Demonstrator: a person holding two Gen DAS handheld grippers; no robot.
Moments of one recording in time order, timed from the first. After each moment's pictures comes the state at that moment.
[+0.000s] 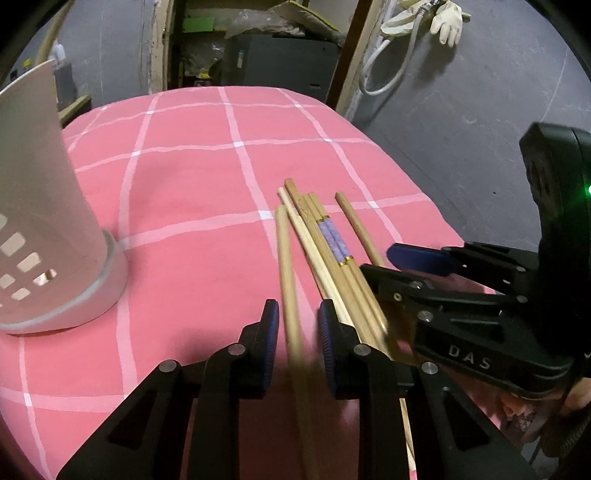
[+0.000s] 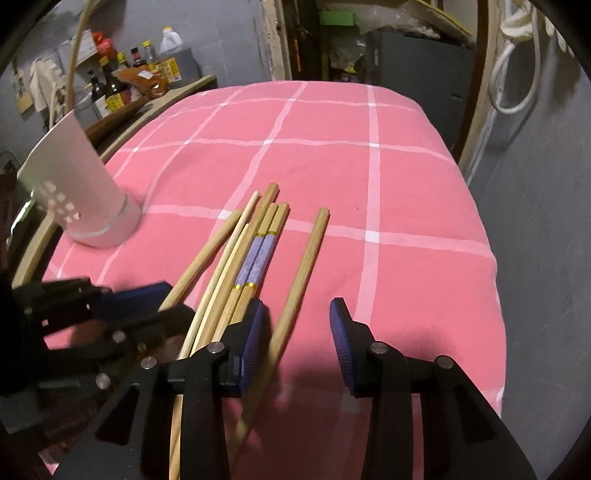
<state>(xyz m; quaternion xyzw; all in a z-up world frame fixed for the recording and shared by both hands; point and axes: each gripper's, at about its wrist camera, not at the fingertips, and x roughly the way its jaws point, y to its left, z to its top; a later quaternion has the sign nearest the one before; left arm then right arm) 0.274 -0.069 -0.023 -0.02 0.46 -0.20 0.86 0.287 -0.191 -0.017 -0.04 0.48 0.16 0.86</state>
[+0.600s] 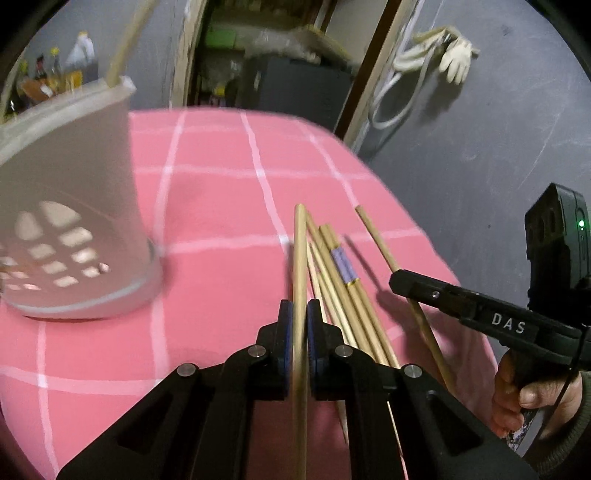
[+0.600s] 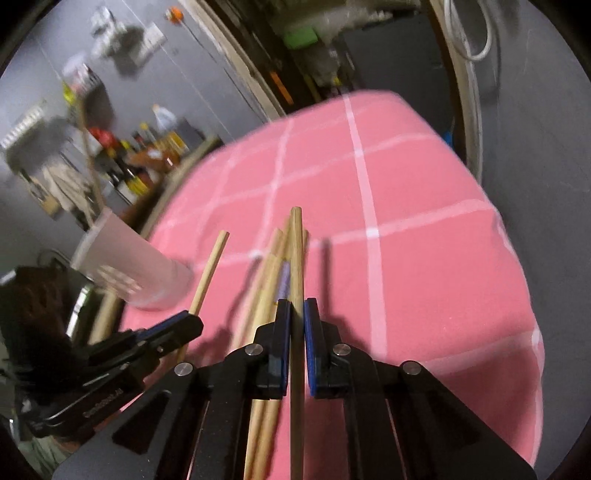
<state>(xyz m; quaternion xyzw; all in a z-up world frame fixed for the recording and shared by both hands) 0.245 -0.042 0.007 -0.06 0.40 -0.19 0.90 0.259 -0.232 0.003 0.16 0.42 0.21 0.87</state>
